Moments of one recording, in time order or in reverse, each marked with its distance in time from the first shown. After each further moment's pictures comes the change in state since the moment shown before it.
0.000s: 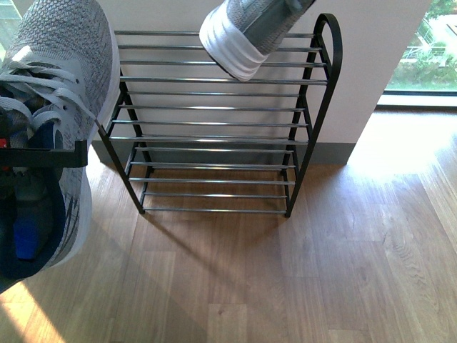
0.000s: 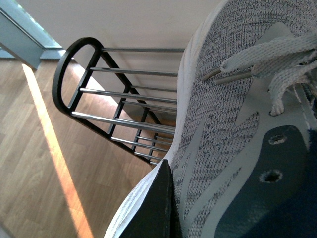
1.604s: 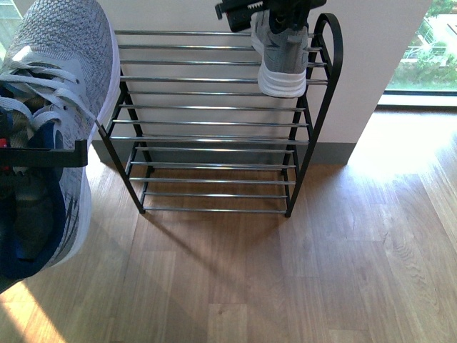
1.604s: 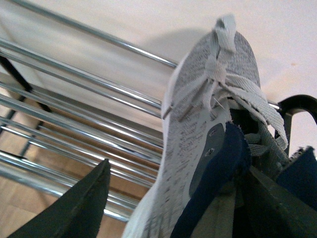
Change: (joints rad) left arm 0.000 0.000 0.000 0.000 0.000 0.000; right arm -0.057 0.480 0.583 -0.175 0.193 -0.427
